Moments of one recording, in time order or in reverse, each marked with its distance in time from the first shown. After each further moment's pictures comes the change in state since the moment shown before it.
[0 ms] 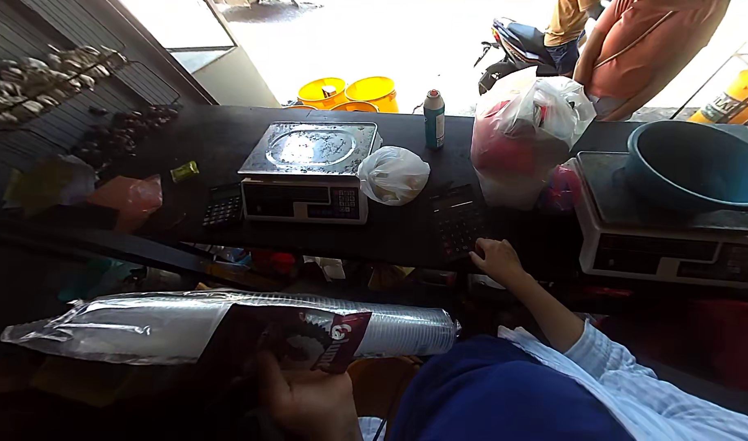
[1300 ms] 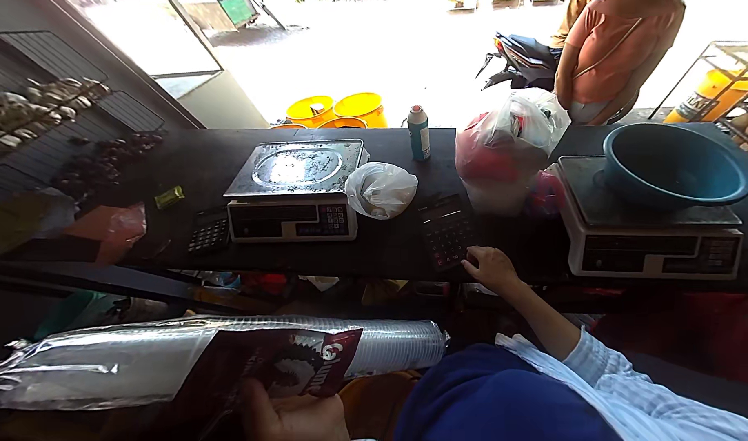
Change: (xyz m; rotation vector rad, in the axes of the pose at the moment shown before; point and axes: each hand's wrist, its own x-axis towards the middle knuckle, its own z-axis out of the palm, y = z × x) left_hand -0.001 -0.002 0.003 0.006 -0.059 0.070; right_hand -0.009 0.006 -0.007 0.089 0.078 -0.044
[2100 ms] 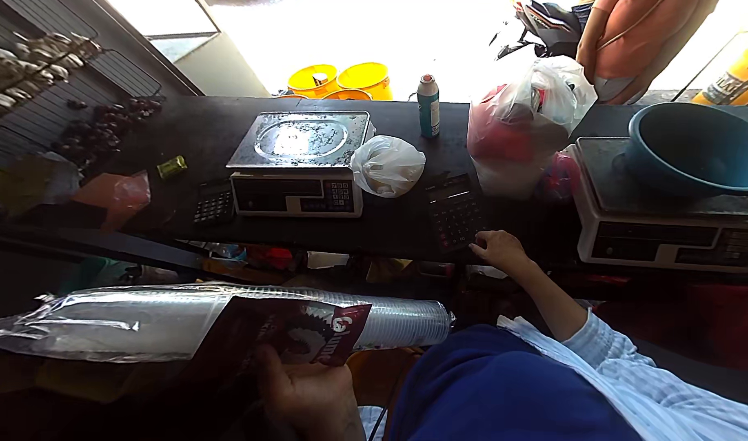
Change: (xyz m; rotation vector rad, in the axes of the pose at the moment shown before) left_hand 0.001 -0.004 -0.002 0.010 -0.002 -0.046; right_hand 0.008 -0.002 -0.006 -0.018 -0.171 0.137
